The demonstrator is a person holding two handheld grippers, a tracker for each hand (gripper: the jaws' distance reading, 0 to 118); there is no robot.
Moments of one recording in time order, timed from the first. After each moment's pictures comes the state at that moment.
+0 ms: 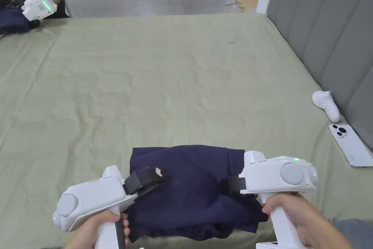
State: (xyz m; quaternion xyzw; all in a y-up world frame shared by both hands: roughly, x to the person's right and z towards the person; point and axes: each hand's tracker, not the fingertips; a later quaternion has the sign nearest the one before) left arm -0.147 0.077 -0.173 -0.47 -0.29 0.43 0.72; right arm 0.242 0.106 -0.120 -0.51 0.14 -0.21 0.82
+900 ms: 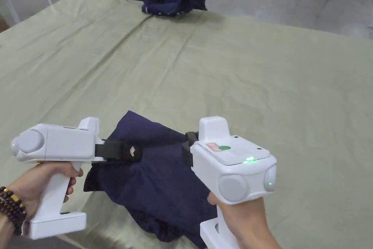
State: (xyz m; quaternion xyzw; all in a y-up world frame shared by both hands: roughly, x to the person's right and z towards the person) left arm -0.529 0.159 -0.234 -0.44 -0.18 0.29 0.83; right arm -0.199 0.198 -0.244 -0.28 0.30 0.01 0.91
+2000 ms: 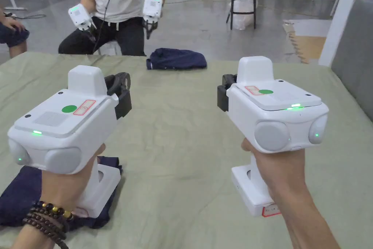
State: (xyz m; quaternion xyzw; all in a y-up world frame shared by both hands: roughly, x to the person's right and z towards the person) left arm -0.191 0.382 -0.114 0.00 -0.09 -0.03 1.00; right arm 0.080 0.386 -0.139 -0.09 0.09 0.00 0.99
